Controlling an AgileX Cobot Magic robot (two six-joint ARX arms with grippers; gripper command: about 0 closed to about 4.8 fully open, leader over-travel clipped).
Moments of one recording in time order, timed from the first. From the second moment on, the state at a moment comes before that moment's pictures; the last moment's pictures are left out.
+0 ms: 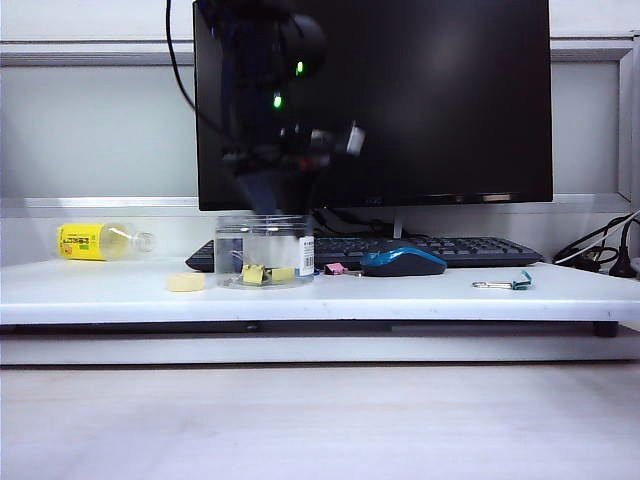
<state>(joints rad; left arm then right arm) -0.58 2.22 2.17 -1.14 -0.04 0.36 -0.03 0.02 0.01 -0.13 -0.40 0.47</state>
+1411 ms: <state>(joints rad) -0.54 2.23 2.17 -1.23 0.11 0.41 -0.03 0.02 0.01 -0.14 -0.40 0.47</state>
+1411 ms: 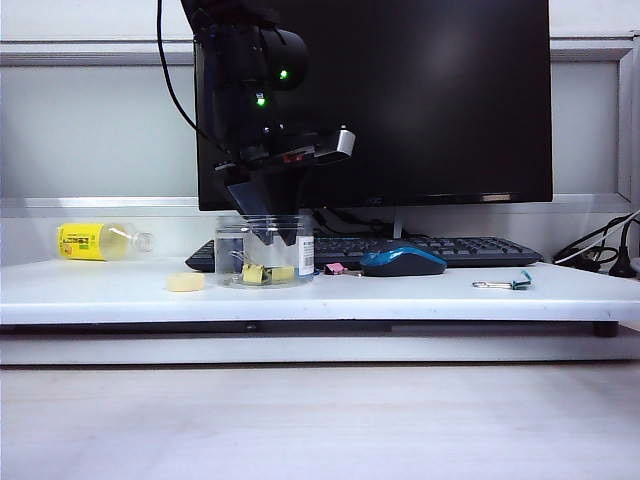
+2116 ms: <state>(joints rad) -0.53 2.28 2.17 -1.23 0.10 0.41 -0.03 0.02 0.01 -0.14 -0.40 0.47</state>
